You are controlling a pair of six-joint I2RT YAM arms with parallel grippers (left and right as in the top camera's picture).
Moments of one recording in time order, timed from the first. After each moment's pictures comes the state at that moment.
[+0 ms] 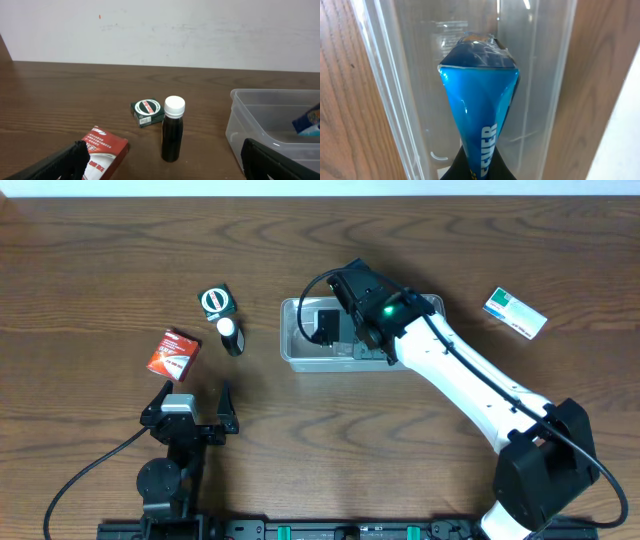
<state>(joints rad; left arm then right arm) 0.05 0.01 0.02 -0.11 0.09 -0.06 0.62 1.81 1.48 -0.88 0.21 -0.94</state>
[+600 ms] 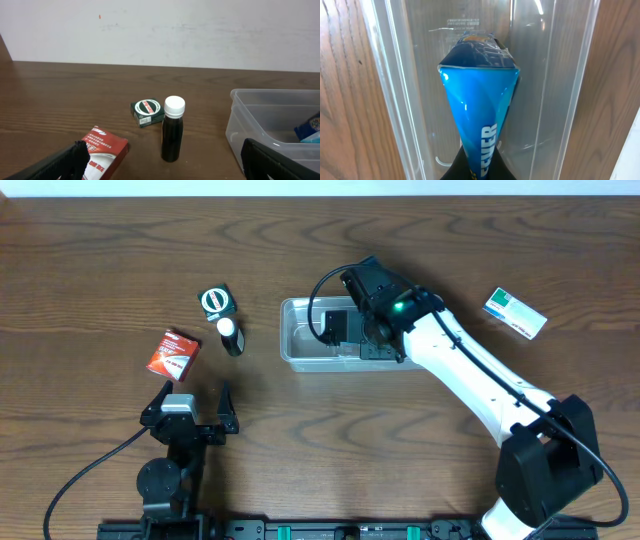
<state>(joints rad) 0.05 0.01 0.02 -0.11 0.09 -0.06 0.57 1.81 1.45 -0.86 0.13 -0.99</state>
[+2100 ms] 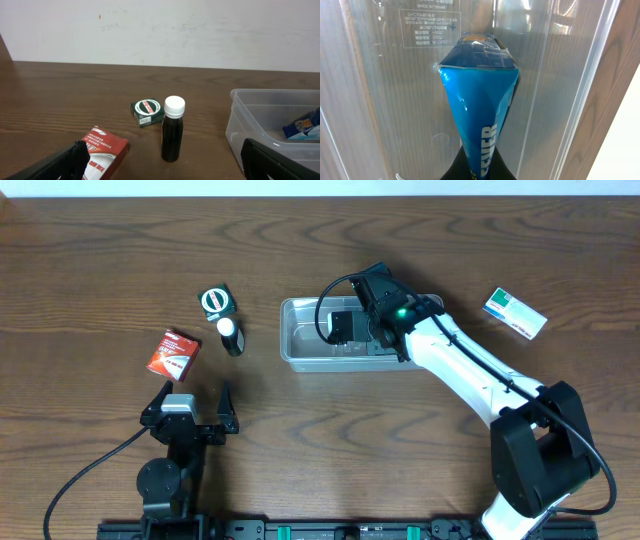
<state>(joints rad) 0.05 0.01 0.02 -0.11 0.09 -0.06 0.53 1.84 1.33 -0.63 0.17 -1.11</state>
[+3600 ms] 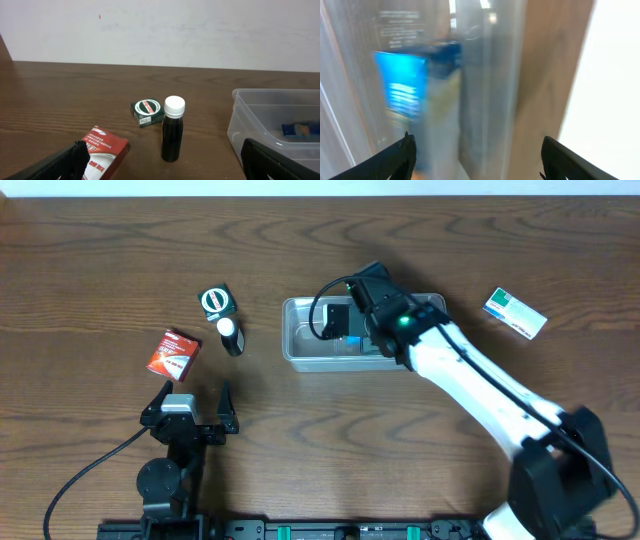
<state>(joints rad) 0.05 0.01 0.02 -0.11 0.09 -0.06 0.58 1.73 1.33 -0.61 0.27 -1.06</state>
